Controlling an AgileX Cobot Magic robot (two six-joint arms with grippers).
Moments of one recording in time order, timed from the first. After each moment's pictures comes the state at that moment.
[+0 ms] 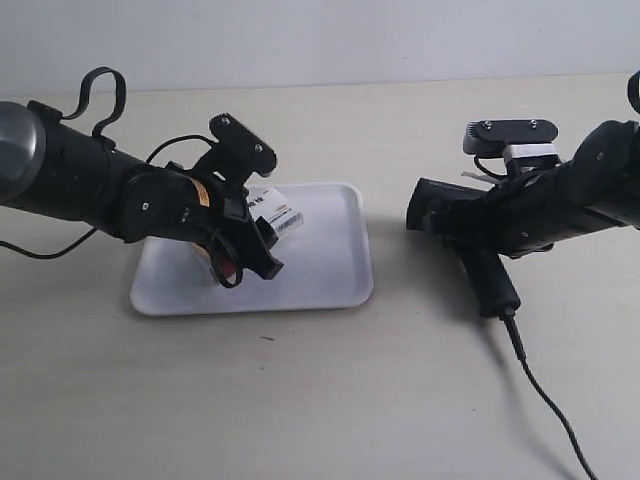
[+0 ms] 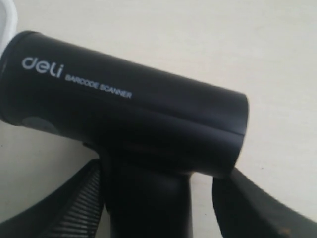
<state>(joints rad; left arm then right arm) -0.60 2.00 -0.97 -0.01 -0.04 0.30 0.44 1.82 -0.75 0.60 0.03 -0.37</state>
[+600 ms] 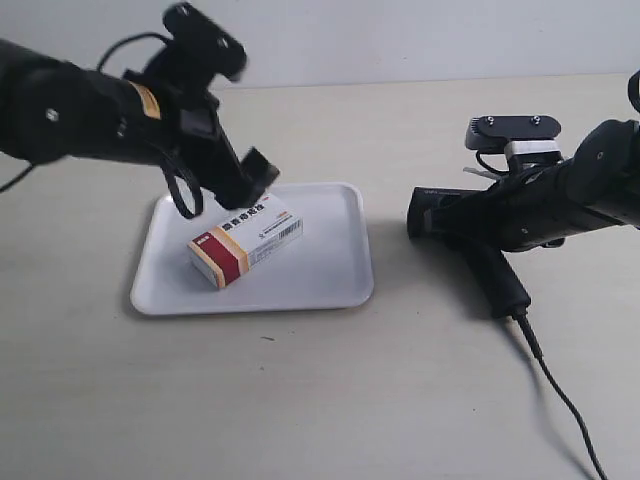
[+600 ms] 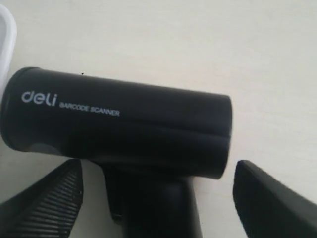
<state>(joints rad) -0.60 1.64 -0.97 -0.01 0.14 0.32 0.44 1.82 -0.75 0.60 0.01 -0.38</state>
